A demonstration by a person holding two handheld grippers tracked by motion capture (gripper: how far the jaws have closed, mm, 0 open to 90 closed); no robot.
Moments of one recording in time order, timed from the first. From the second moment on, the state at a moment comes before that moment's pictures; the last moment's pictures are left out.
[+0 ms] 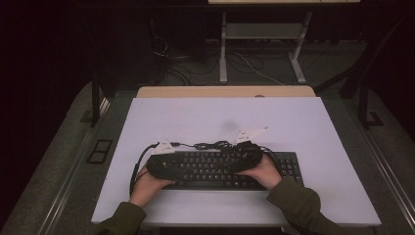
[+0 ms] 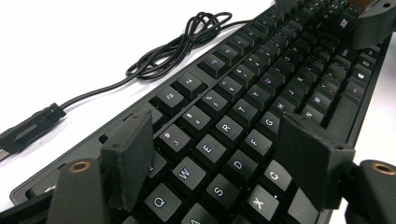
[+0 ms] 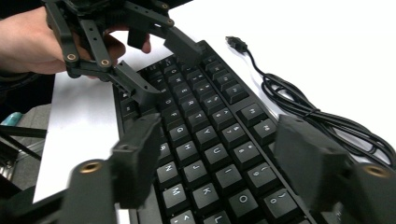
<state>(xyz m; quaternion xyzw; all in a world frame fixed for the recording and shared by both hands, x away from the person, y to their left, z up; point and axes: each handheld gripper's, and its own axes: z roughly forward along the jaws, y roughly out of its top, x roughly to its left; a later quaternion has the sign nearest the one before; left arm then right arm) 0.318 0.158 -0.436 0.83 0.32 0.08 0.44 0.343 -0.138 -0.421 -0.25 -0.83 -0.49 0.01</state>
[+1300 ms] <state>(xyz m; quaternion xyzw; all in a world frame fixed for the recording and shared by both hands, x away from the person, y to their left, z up) 0.317 0.153 -0.438 0.84 0.32 0.09 0.44 0.326 -0.111 -0.435 -0.20 -0.87 -0.44 0.04</state>
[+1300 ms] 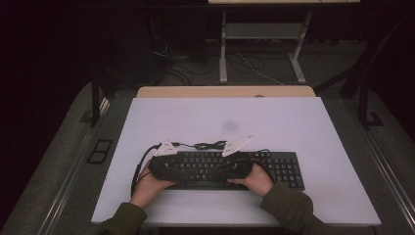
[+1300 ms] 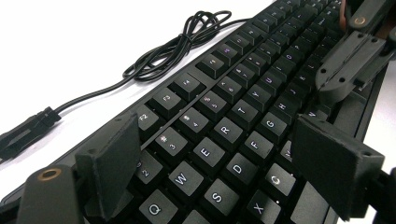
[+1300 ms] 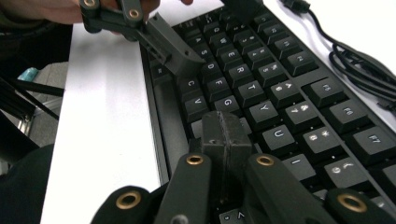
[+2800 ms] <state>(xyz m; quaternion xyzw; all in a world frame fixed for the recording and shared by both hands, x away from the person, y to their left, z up) 0.317 0.154 -0.438 0.84 0.32 0.09 0.43 0.328 -0.115 -0.431 -0.20 -0.86 -0.46 0.03</state>
